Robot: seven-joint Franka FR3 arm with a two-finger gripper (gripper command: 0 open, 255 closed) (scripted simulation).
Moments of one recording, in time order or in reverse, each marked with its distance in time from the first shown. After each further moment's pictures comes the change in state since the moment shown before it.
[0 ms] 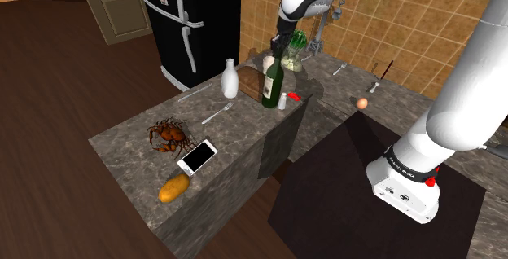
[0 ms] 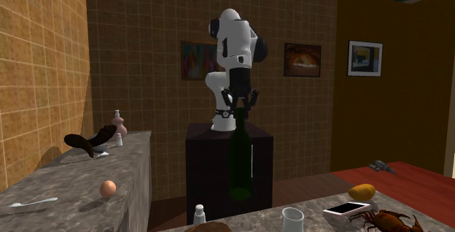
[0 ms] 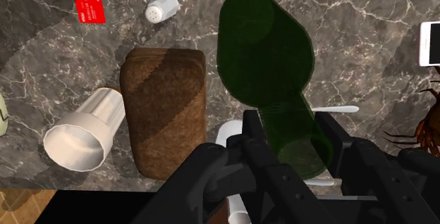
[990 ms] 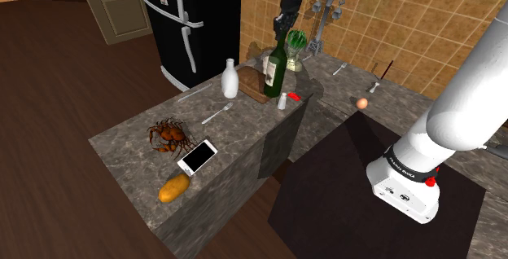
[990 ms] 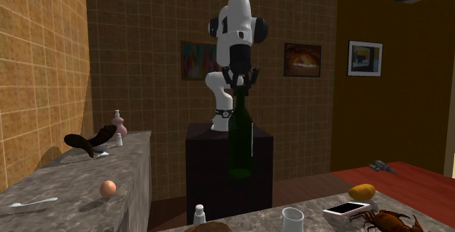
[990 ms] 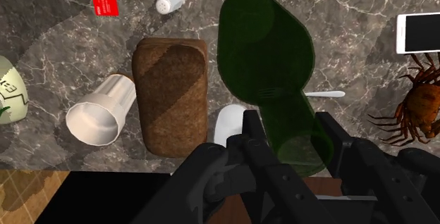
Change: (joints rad) arm 0.003 -0.097 -0.003 0.085 -0.014 -0.182 0.012
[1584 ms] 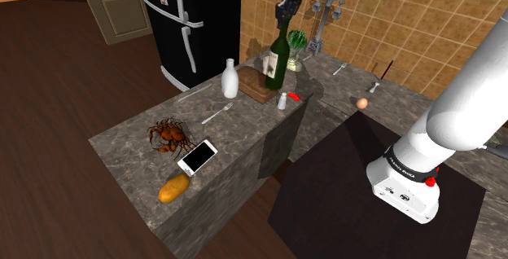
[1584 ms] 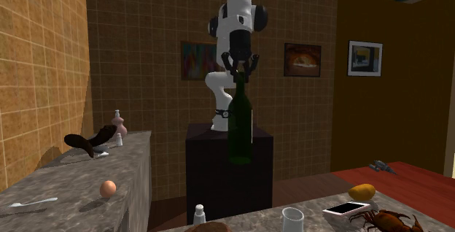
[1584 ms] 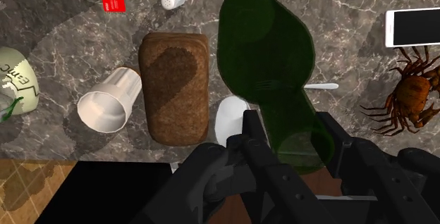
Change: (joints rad) arm 0.000 -0.036 -0.001 0.079 -0.005 -0.115 0.003
